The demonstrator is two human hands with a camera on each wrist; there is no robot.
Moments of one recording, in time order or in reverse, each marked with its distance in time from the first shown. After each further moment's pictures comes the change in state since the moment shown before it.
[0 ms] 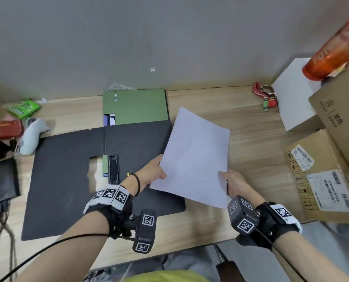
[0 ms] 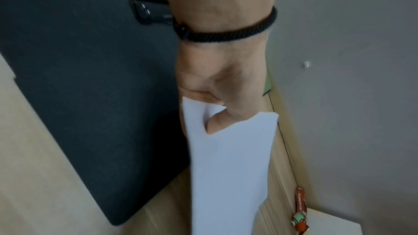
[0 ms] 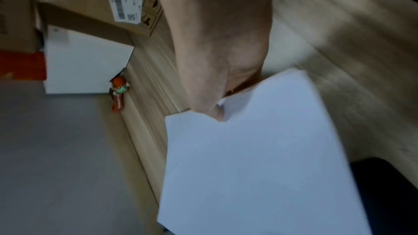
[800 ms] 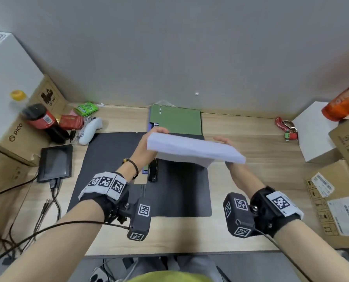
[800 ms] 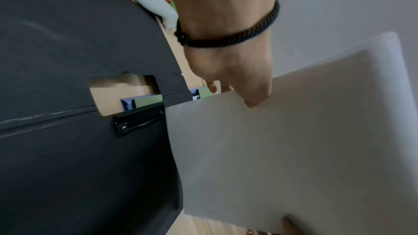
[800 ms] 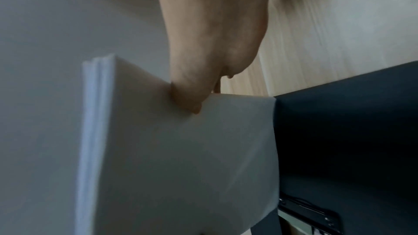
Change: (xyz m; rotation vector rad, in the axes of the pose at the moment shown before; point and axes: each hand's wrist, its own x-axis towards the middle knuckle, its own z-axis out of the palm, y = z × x) left_hand -0.106 0.012 -0.096 -0.136 0.468 0.600; right_hand -0.112 -0.068 0.130 -0.194 -0.160 -0.705
